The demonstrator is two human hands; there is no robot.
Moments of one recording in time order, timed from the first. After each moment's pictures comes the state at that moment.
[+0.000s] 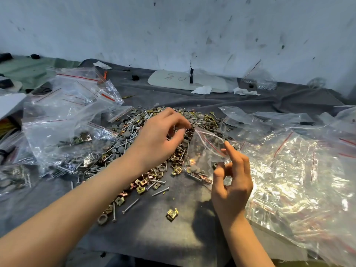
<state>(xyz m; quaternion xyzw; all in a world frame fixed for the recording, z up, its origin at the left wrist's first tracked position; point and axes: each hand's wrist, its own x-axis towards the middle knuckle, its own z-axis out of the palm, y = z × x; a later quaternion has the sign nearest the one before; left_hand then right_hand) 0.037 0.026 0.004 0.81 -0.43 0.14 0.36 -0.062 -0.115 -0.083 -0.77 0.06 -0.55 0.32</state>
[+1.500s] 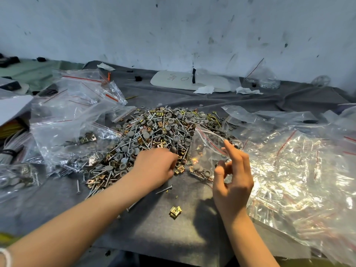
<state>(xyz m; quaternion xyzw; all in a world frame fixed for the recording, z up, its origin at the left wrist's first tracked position) 0.032 0.030 -0.040 0.93 -0.37 0.04 0.01 -0.061 -0.115 -0.084 -0.78 0.04 -0.54 0.30</state>
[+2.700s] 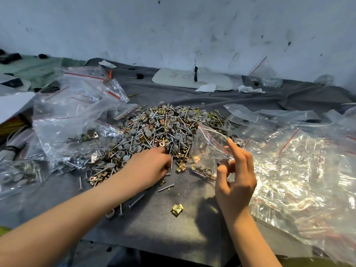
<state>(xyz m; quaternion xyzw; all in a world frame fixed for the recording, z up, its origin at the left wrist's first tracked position) 0.041 0.053 -0.049 0.92 -0.38 0.00 0.01 -0.062 -0.115 -0.083 -0.78 0.05 -0.55 0.30</state>
